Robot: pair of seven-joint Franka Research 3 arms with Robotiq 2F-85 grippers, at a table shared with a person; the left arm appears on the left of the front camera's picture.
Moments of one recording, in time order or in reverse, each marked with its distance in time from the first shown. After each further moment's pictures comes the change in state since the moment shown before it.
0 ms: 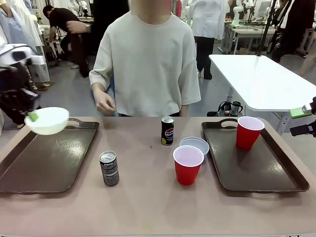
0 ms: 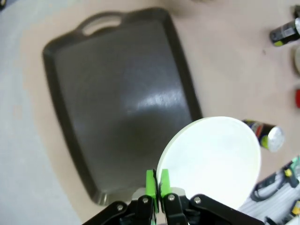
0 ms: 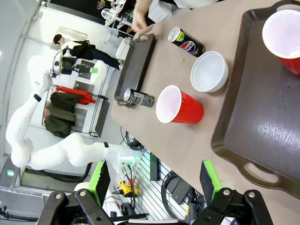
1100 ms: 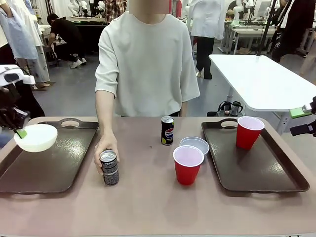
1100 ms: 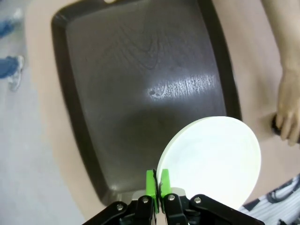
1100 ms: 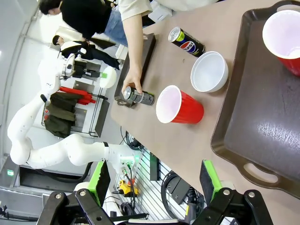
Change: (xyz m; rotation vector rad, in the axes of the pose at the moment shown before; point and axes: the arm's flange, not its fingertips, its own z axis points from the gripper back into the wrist) left arm -0.013 0.025 -0.061 0.065 0.058 0.027; right arm 0.000 0.000 0.000 0.000 0.000 0.001
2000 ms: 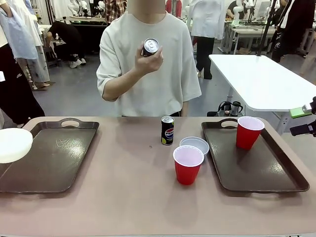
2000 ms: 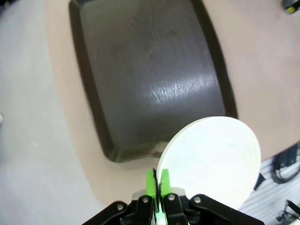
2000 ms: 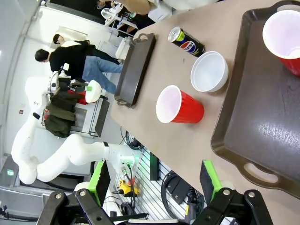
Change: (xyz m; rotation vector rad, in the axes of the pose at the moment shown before) left arm -0.091 -0.003 0.065 0.032 -0.062 -0.033; right arm 0.000 0.000 0.000 0.000 0.001 0.000
